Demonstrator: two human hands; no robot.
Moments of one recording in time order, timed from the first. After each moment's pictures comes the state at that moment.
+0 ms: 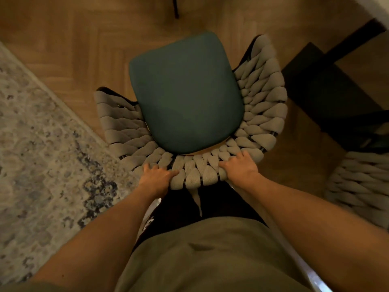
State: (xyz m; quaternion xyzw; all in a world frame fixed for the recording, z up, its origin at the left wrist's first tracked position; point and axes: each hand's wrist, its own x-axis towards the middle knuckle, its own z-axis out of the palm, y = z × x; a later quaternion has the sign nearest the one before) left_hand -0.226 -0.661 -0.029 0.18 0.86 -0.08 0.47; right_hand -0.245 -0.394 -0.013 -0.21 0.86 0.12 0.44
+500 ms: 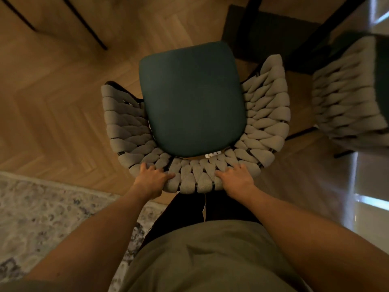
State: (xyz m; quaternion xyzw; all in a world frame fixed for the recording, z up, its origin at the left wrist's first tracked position) left_hand -0.284 -0.688 -0.036 0.46 0.75 -0.24 0.41; right_hand -0.127 -0.459 -0.017 0.08 0.89 -0.05 0.45
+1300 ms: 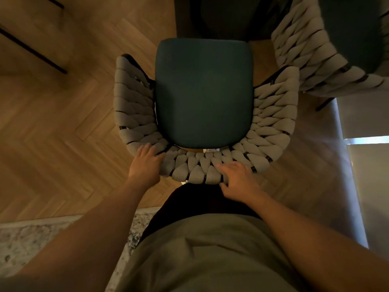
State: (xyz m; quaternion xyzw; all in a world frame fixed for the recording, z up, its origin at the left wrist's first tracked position) left_hand -0.288 -0.650 -0.025 0.52 0.78 -0.18 0.28; right_hand -0.029 -0.491 -0.019 0.32 0.85 -0.31 0.27
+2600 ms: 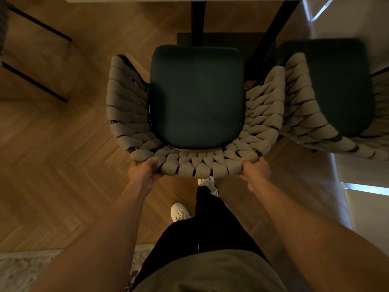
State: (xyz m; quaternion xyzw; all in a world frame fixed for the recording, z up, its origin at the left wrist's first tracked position) left_hand -0.360 -0.480 -0.027 -0.32 0.66 0.56 0.39; right_hand -0.138 -0.278 -0.033 0.75 0.34 -0.56 -0.06
